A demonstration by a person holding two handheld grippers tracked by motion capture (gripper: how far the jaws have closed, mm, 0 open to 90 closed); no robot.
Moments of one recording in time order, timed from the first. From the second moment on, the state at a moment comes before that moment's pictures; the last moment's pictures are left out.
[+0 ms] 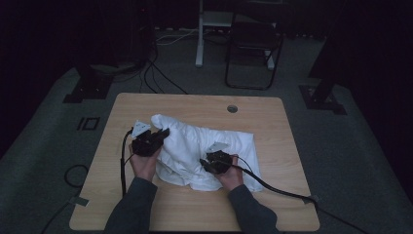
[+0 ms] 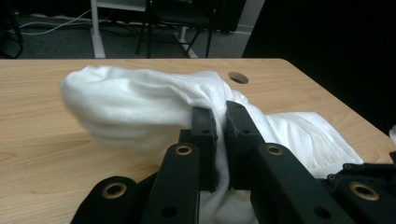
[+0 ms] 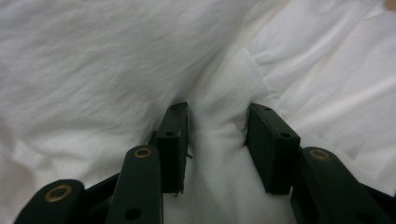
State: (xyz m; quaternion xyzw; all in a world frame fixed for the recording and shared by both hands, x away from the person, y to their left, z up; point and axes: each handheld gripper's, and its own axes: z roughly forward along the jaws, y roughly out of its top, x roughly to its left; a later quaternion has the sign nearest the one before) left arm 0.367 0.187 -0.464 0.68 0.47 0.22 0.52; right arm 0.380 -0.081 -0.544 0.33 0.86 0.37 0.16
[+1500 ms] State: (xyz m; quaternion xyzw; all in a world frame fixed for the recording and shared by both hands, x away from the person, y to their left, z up) left arm 0.355 0.166 -0.442 0.68 0.43 0.22 0.55; right arm 0.368 -0.110 -0.523 0.35 0.82 0.40 0.21
